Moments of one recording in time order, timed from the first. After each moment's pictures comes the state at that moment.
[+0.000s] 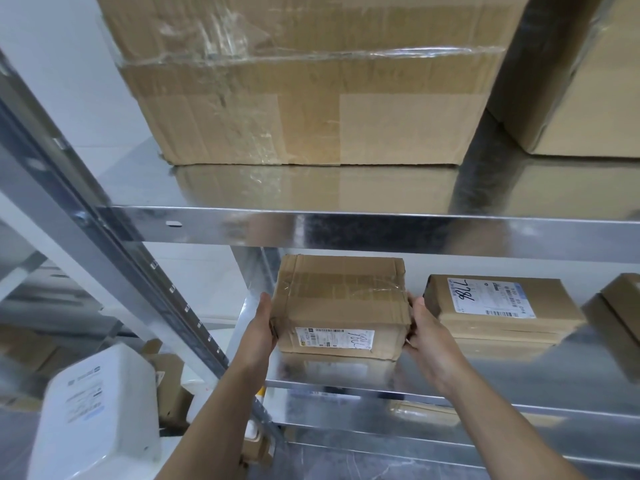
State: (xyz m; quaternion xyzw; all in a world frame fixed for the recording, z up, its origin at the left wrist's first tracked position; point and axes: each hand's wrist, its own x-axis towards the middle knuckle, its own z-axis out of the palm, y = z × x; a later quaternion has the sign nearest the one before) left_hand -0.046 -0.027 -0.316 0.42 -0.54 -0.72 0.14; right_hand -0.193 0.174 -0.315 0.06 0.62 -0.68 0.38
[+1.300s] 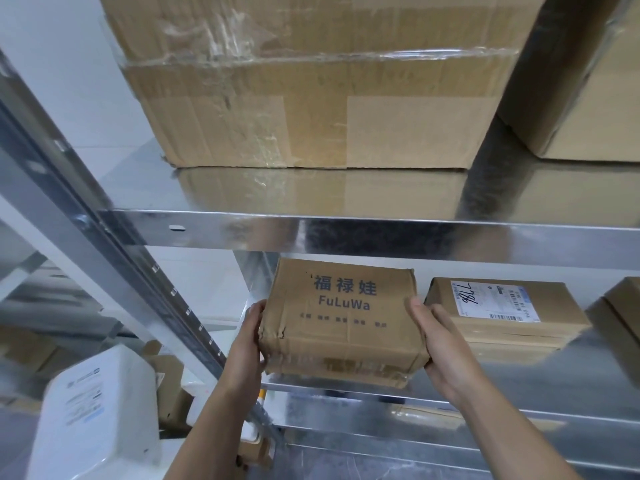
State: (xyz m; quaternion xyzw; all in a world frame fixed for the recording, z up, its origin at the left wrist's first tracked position) left_hand -0.023 -0.030 -0.318 0.40 -0.52 -0.73 0.18; right_hand -0.182 0.180 -0.294 0.02 0.65 -0.69 0.31
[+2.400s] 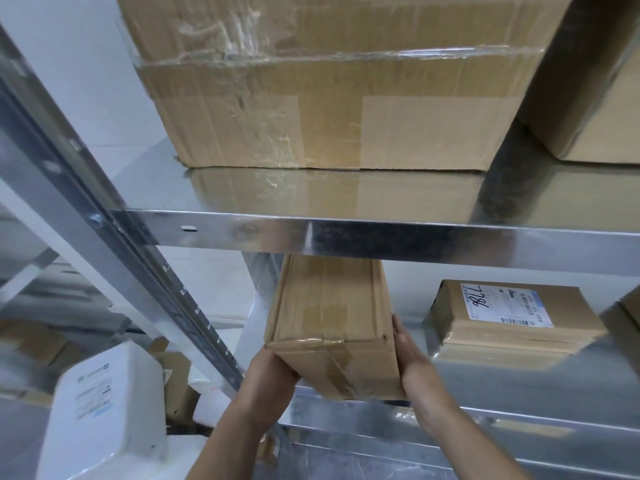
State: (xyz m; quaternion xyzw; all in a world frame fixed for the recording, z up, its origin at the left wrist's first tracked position) left_hand -0.015 -0.007 -0.328 0.30 -0.57 -0.75 0.13; right_hand -0.159 0.164 -0.363 -0.02 0.72 -0.59 0.36
